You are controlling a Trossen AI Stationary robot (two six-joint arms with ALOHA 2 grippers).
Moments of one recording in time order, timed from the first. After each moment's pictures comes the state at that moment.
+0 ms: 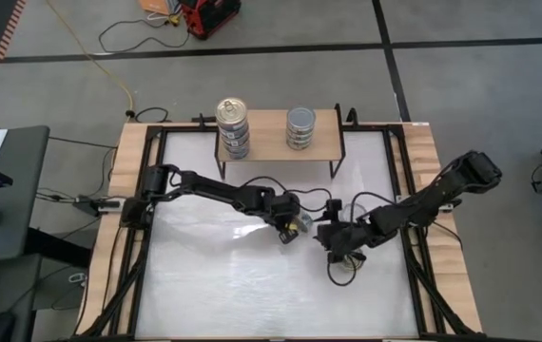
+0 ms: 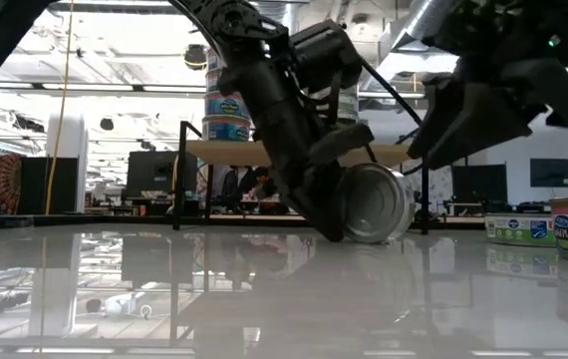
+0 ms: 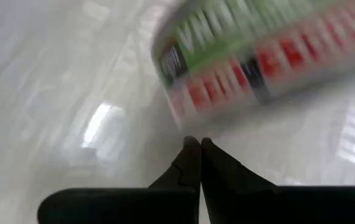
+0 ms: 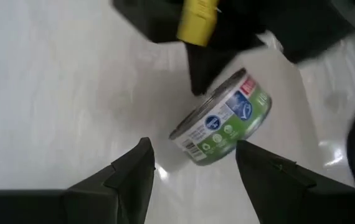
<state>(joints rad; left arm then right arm) -0.03 2.09 1.48 -0.40 -0.09 -0.47 0.42 1.38 0.74 -0.27 0.55 0.18</state>
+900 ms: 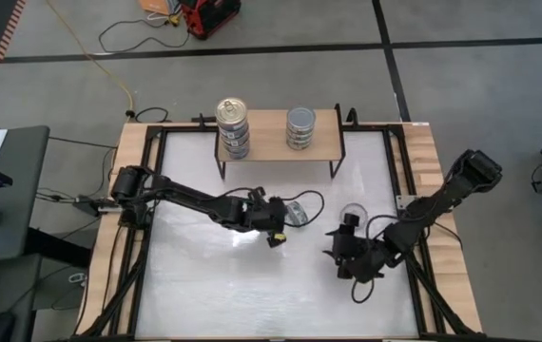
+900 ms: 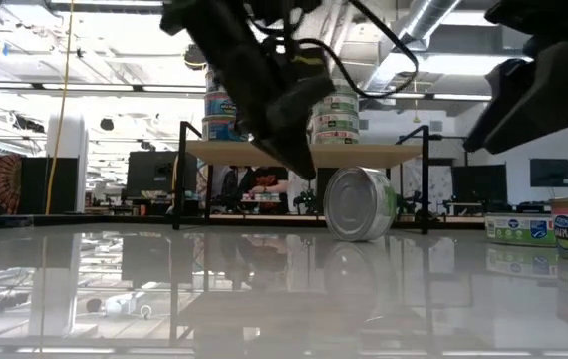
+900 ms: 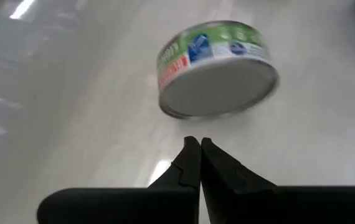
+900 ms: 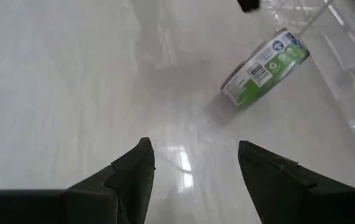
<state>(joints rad) -0.16 1.84 1.25 -0.25 -0.45 -0.38 0.66 1.38 0.71 -0.35 0.71 0.57</state>
